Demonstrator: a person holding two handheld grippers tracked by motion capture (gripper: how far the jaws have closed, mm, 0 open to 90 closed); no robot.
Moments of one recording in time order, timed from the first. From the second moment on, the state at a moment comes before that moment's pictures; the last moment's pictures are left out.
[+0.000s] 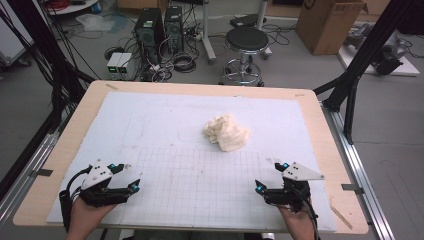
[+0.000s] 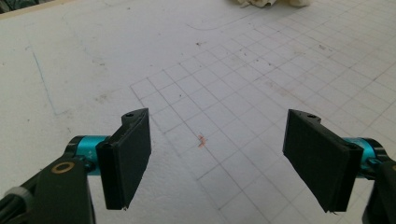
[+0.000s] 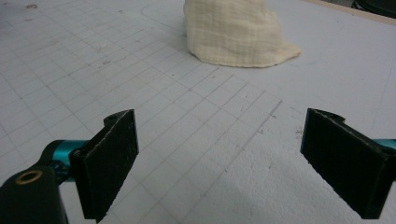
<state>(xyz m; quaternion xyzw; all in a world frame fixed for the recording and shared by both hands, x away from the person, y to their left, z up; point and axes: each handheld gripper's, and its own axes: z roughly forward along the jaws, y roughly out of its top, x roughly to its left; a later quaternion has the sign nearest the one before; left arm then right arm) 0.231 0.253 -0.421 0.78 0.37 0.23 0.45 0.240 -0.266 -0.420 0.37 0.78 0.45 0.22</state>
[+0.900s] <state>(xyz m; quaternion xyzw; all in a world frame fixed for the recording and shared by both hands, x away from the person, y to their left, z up) 0.234 0.254 -0.424 0.78 0.38 0.23 0.45 0.276 -0.249 -0.400 0.37 0.78 0.46 0.20</state>
